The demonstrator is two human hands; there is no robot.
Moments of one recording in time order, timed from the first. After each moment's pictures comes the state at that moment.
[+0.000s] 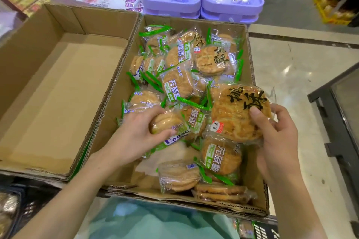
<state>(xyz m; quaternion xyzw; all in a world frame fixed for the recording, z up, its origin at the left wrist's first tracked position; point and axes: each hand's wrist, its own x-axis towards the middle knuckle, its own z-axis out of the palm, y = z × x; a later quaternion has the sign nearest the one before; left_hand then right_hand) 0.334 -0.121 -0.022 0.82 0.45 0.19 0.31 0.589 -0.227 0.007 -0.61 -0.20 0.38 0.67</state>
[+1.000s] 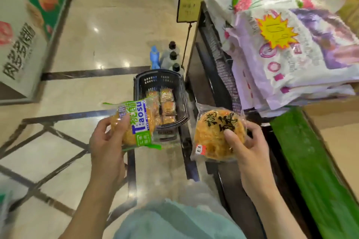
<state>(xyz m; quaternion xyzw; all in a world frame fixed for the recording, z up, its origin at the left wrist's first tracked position) -0.198 -0.438 -0.059 -0.08 0.61 0.78 0.13 -0.034 -0.236 -0.037 -0.37 -0.61 0.66 0.25</state>
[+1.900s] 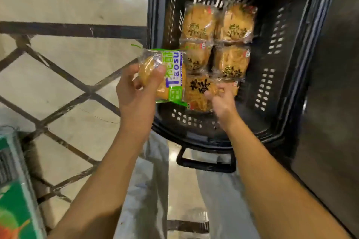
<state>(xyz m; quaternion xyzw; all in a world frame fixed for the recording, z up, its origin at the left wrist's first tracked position) -0.572 -0.292 -0.532 -0.27 0.74 0.59 0.17 -0.482 -0.140 -0.660 -0.53 -0.54 0.61 -0.22</state>
